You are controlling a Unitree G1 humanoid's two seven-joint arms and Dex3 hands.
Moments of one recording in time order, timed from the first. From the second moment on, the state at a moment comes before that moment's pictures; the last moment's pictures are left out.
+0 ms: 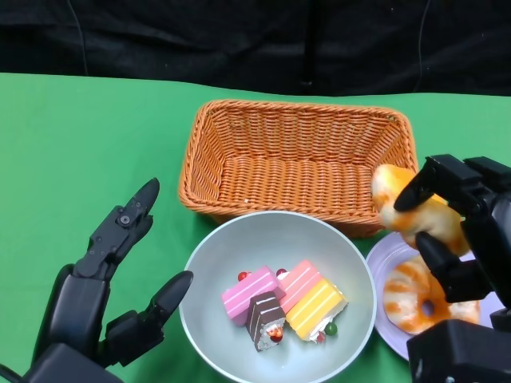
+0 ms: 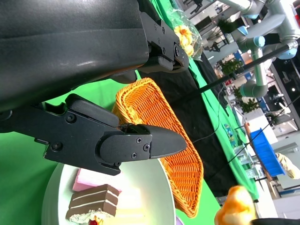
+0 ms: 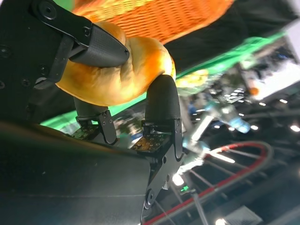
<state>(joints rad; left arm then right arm) 0.32 0.06 -0.05 -0.47 0.17 -0.07 -0.04 0.00 -0.22 0.04 -0.19 -0.79 -0.30 -0.31</state>
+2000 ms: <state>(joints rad) 0.33 0.08 -0.05 -0.49 0.16 -0.05 -0.05 0.02 -0.31 0.16 -0.25 -0.95 0.25 0.07</state>
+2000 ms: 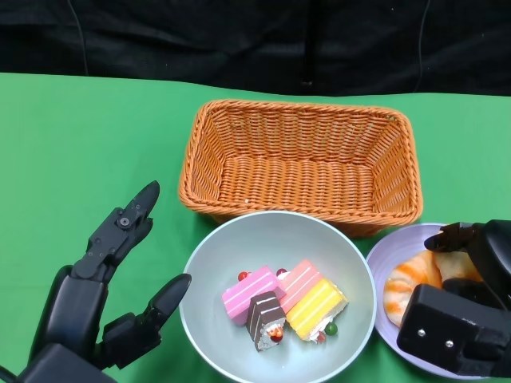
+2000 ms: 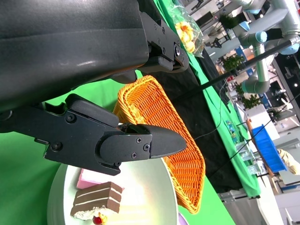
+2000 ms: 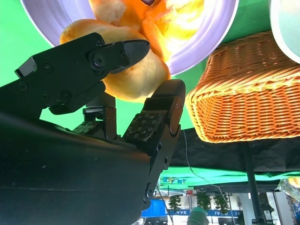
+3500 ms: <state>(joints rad) 0.32 0.08 -0.05 -0.49 0.16 -0.05 -0.06 0.09 -0.29 0.16 -0.50 -1.01 0.34 0.24</state>
